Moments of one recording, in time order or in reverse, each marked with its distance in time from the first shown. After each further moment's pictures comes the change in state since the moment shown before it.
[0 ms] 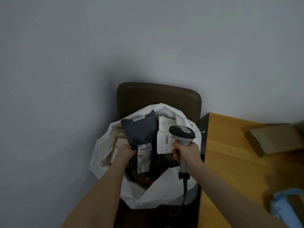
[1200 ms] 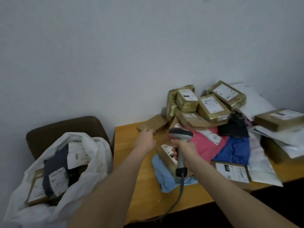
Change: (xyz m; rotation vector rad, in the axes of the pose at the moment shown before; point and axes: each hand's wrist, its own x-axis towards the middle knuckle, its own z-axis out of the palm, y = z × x) left_hand -0.367 0.284 0.242 0.517 0.010 0.958; right_hand -0.218 0.054 -0.385 0.472 0.337 -0.122
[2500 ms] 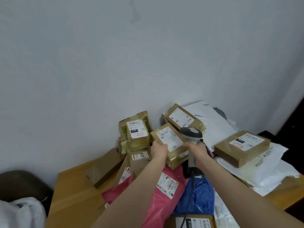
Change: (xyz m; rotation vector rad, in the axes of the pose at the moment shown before) left_hand 0.190 0.299 0.097 -1.081 -0.128 -0.387; right_hand 0.226 -0.163 -0.236 -0.123 0.332 -0.103
